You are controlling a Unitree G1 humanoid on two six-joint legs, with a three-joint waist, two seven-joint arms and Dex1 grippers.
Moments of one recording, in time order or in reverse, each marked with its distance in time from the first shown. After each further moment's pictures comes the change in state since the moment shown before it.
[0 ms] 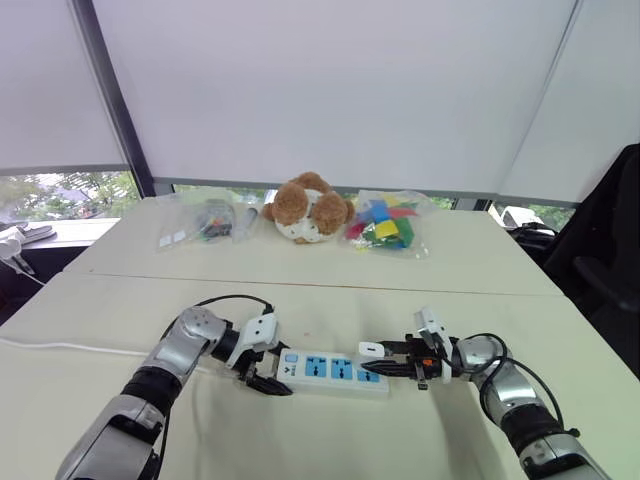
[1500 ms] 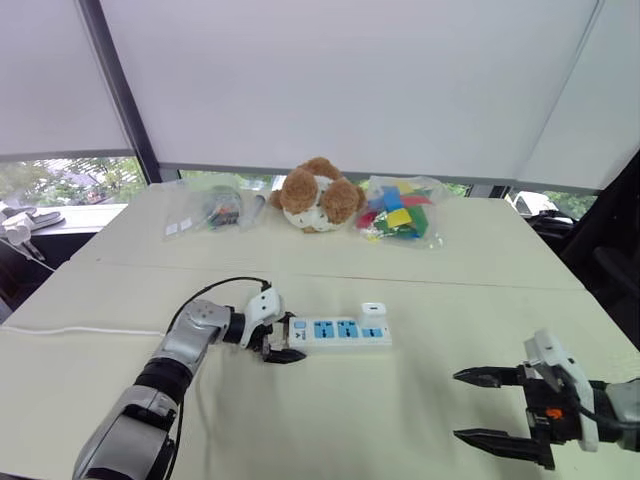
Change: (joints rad) left arm -0.042 -0.035 0.106 0.030 -0.008 0.063 0.261; right arm 0.721 -0.434 -0.568 -1.048 0.264 0.709 -0.186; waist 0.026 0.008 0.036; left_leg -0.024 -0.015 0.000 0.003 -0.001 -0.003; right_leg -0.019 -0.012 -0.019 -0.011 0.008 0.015
